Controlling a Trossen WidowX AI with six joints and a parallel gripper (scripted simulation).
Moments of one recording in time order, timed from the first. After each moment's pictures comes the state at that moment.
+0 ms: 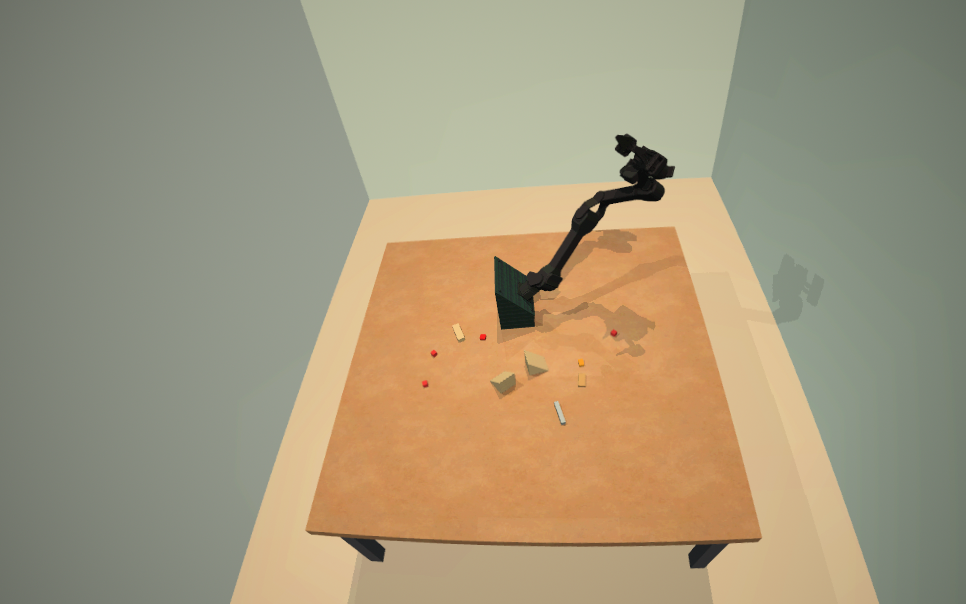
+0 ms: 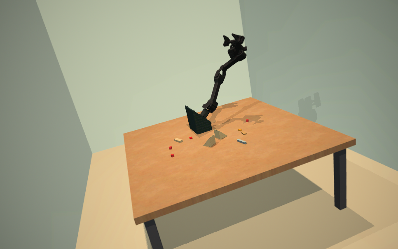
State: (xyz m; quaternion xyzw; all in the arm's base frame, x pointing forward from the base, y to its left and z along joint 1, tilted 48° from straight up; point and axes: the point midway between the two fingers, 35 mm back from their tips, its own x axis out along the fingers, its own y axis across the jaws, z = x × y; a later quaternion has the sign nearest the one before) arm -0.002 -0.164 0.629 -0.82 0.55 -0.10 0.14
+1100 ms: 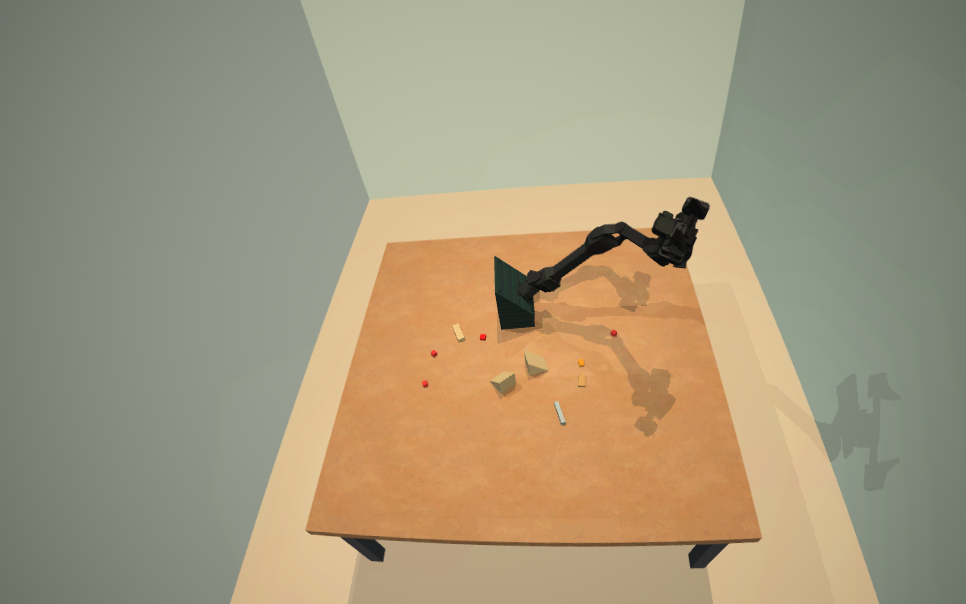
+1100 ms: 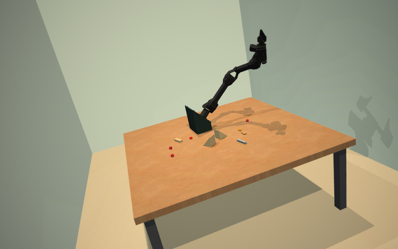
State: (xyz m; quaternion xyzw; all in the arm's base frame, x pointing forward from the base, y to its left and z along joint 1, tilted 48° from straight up) arm 0.304 -0.064 0.667 -0.70 0.54 0.00 -0.47
